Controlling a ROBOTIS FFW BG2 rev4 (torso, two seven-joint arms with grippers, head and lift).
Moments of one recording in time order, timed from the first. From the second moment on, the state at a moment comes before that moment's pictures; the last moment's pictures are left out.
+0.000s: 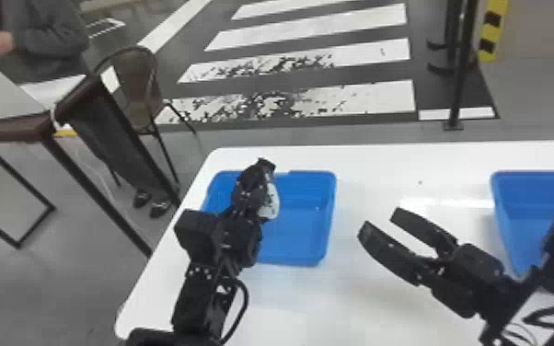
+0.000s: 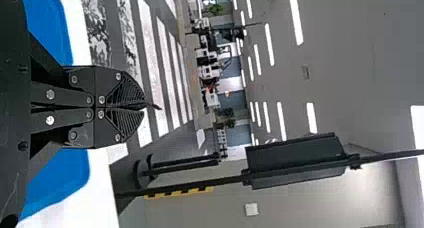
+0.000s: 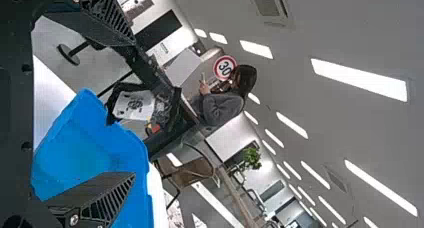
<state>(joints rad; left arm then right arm) 0.40 0.02 0.13 -2.03 -0.11 -0.02 -0.12 0.10 -0.34 0.47 -1.84 -0.87 0.18 0.48</state>
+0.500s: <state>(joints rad) 0.44 0.01 0.13 -2.00 0.06 -0.18 -0.18 0.17 -0.31 0.25 -1.92 -0.71 0.30 0.48</state>
